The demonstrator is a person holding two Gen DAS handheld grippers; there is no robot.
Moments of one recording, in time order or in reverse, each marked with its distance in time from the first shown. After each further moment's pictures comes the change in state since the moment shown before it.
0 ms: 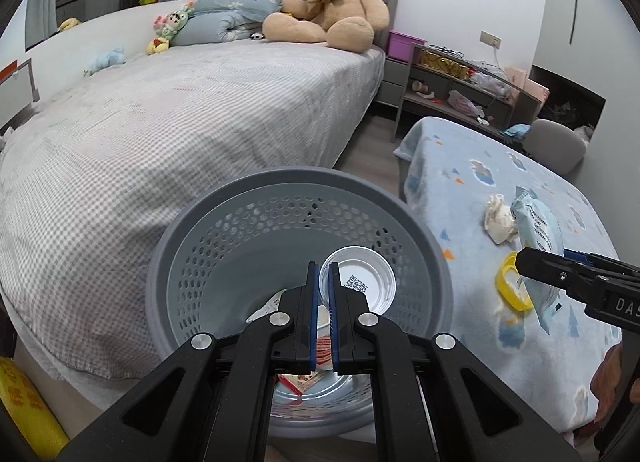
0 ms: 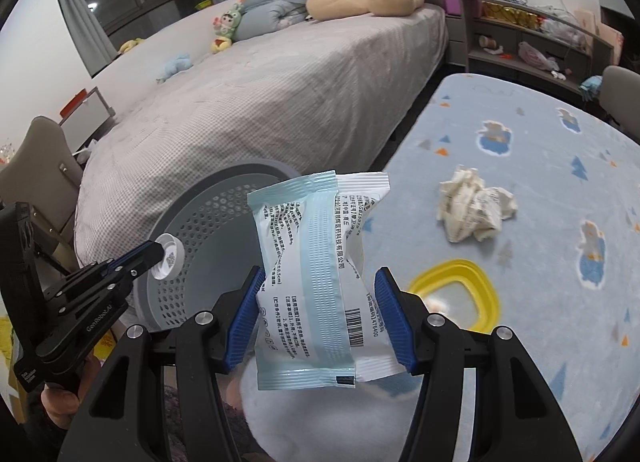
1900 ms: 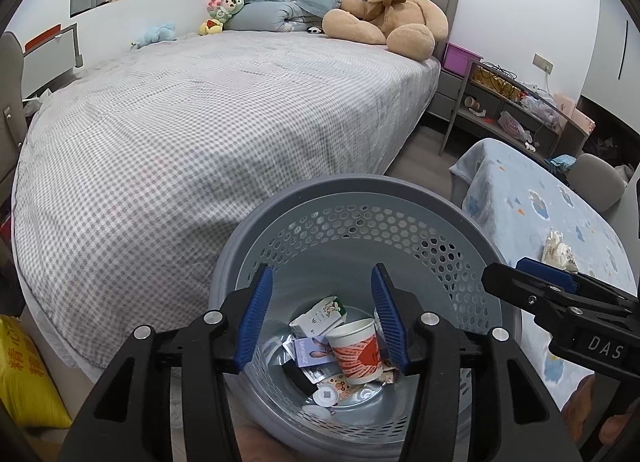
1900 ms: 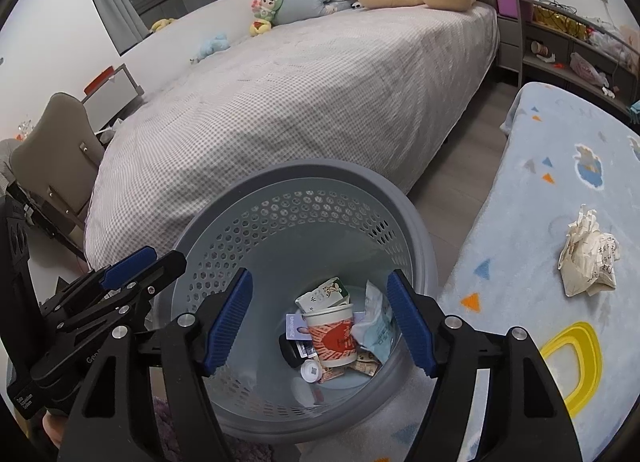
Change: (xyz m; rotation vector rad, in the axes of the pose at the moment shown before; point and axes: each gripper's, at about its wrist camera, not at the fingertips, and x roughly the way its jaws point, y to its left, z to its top) left arm 0.011 0.056 0.011 -0.127 0.004 0.119; right arm 0.068 0.056 0.024 -0.070 0.031 0.089
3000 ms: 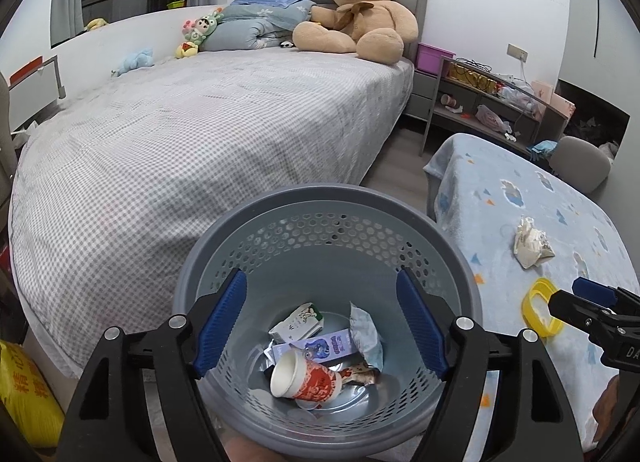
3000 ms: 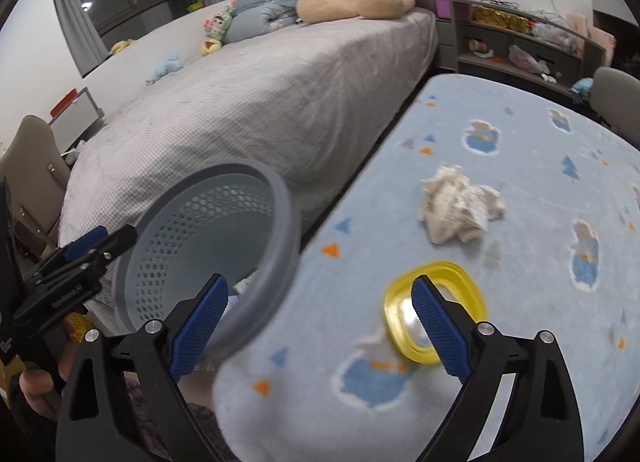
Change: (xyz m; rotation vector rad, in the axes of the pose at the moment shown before) left arm -0.016 -0.049 -0.006 0.093 -0.048 -0.031; right arm -0.075 -0.079 -0.046 0.097 -0.049 -0.168
